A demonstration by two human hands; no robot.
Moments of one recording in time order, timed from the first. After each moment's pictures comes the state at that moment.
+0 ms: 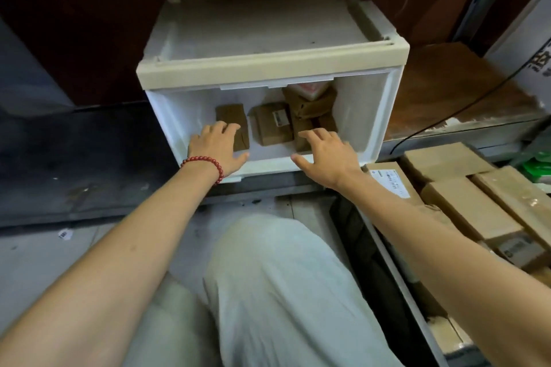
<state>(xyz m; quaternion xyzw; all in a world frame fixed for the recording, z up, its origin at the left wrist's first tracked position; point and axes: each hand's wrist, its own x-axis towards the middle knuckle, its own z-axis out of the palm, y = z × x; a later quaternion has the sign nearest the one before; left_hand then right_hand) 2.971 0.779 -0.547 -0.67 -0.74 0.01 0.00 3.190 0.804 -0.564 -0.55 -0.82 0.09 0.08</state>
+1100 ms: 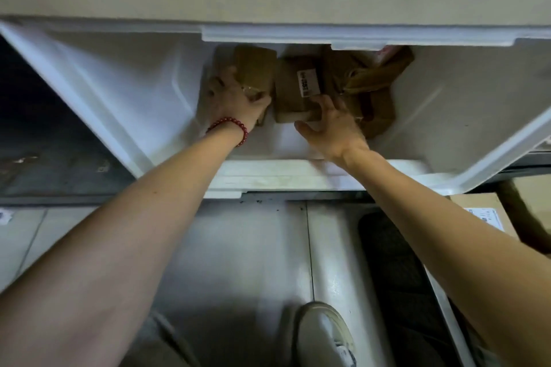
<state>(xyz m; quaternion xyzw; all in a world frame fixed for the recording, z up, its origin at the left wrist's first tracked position) 2.936 0.954 -0.671 -0.47 -0.83 -0.26 -0.12 3.114 0.964 -0.669 -0.57 -0.78 0.24 0.10</state>
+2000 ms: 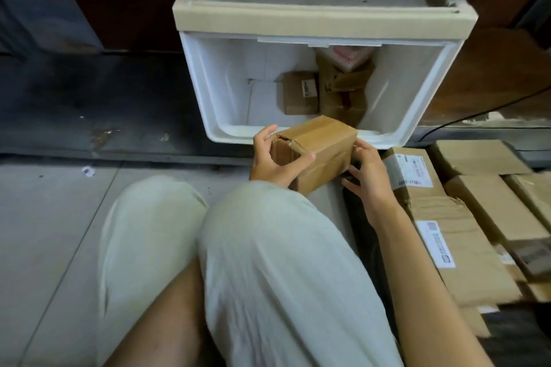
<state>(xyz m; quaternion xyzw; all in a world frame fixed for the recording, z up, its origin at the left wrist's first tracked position) 3.052 0.692 -0.603 -0.38 -0.63 -0.54 -0.41 3.209 0.739 -0.595 -0.56 -0.43 0.59 0.39</state>
